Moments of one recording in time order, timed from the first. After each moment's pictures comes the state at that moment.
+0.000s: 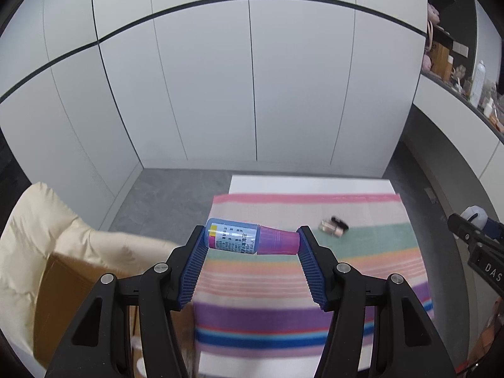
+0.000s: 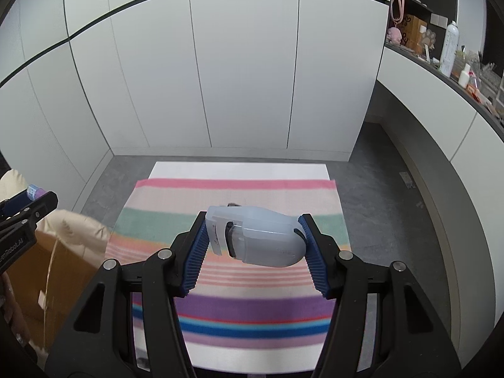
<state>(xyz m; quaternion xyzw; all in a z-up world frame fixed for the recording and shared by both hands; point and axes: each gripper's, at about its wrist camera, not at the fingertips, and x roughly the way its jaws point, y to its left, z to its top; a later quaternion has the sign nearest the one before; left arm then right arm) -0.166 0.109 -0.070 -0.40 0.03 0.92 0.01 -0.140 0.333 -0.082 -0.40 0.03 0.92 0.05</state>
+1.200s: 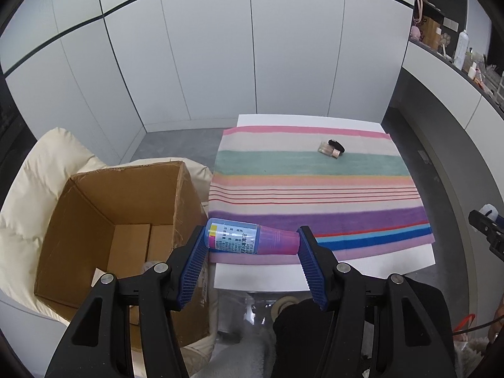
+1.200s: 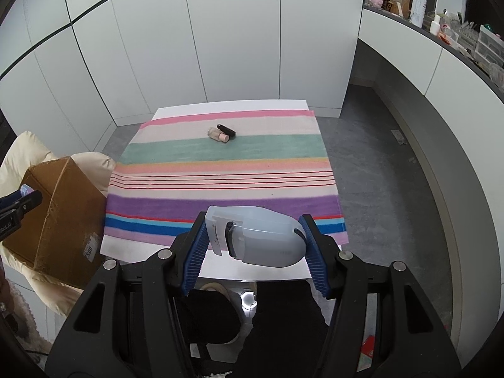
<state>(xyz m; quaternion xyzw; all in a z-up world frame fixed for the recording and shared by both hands) -0.023 0.062 -0.105 -0.45 0.04 0.89 0.03 0.024 0.358 -0.117 -0.45 0.05 0.89 0.05</state>
